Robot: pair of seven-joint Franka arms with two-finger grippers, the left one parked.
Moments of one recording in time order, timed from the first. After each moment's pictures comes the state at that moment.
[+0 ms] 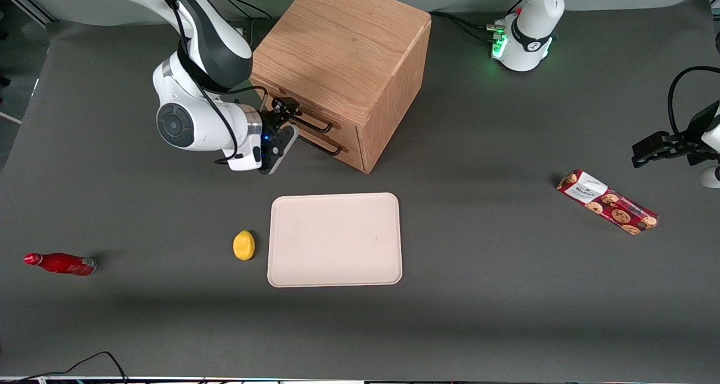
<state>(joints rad) -0.04 0.19 0.53 -1.95 0.40 1.83 -0.44</state>
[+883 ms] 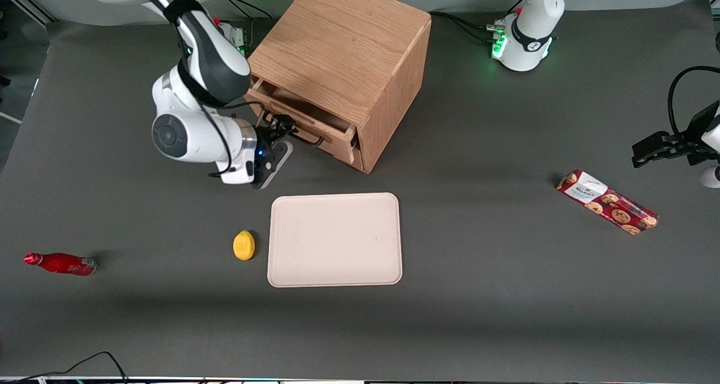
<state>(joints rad) -0.04 0.25 0.49 -1.91 0.34 1.91 -0.44</state>
